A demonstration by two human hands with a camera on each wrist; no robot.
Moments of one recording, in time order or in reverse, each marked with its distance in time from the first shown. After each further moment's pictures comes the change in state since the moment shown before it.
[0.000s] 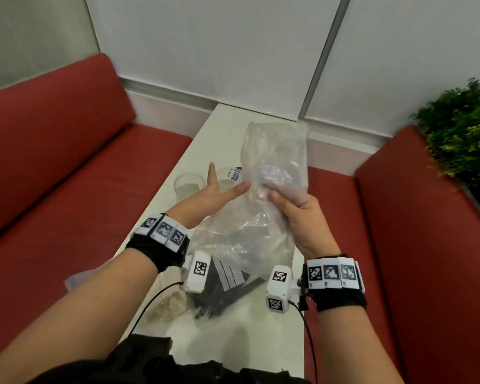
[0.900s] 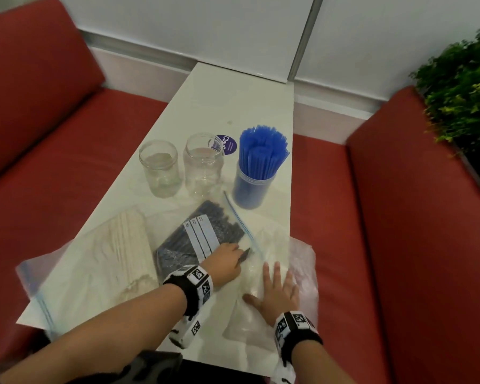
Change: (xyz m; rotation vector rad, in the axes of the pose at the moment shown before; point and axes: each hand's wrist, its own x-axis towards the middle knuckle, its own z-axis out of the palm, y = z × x) left_hand 0.034 -0.191 0.166 0.926 -0.309 0.227; right_hand -0.133 0.250 -0.088 -1.394 -0.243 0.815
